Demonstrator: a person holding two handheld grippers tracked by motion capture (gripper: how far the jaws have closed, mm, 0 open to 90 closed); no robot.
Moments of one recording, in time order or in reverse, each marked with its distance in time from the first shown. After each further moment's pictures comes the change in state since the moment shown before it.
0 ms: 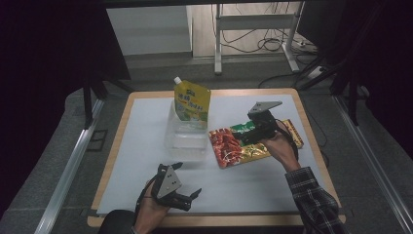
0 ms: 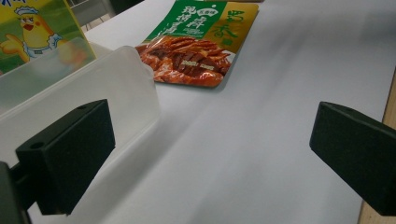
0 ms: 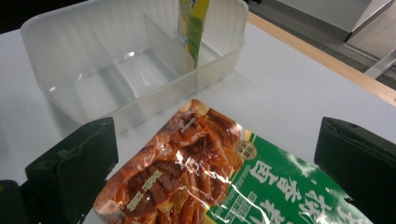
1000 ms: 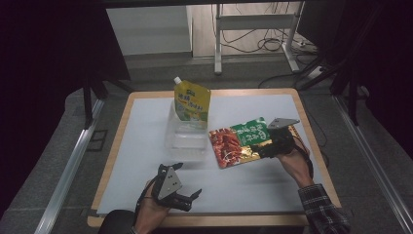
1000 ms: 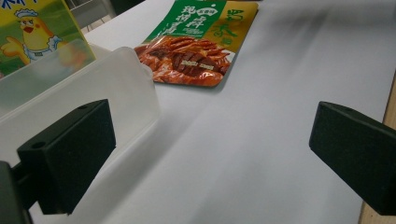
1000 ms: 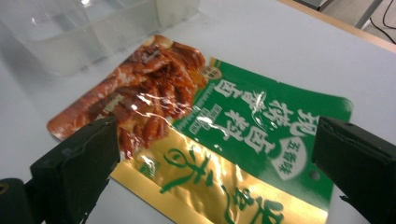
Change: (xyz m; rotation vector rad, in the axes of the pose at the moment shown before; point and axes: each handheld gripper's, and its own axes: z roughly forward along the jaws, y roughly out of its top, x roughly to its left) left arm -0.002 0.000 0.000 -0.004 0.004 0.007; right arm -0.013 -0.068 -0.022 0.042 -0.104 0.044
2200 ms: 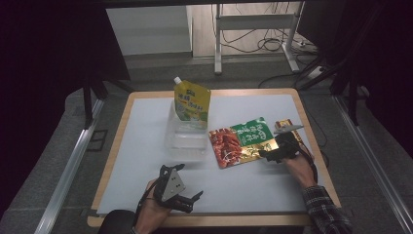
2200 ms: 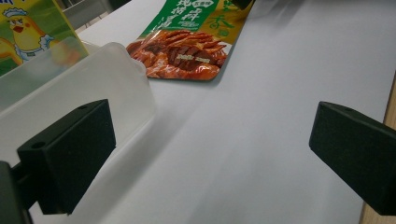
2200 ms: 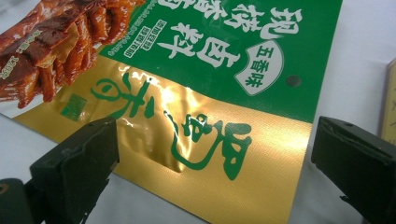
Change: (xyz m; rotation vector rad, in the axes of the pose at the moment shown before) left arm -0.005 0.000 0.004 0.032 0.002 0.047; right arm -0.033 -0.050 0.022 0.125 -0.018 0.150
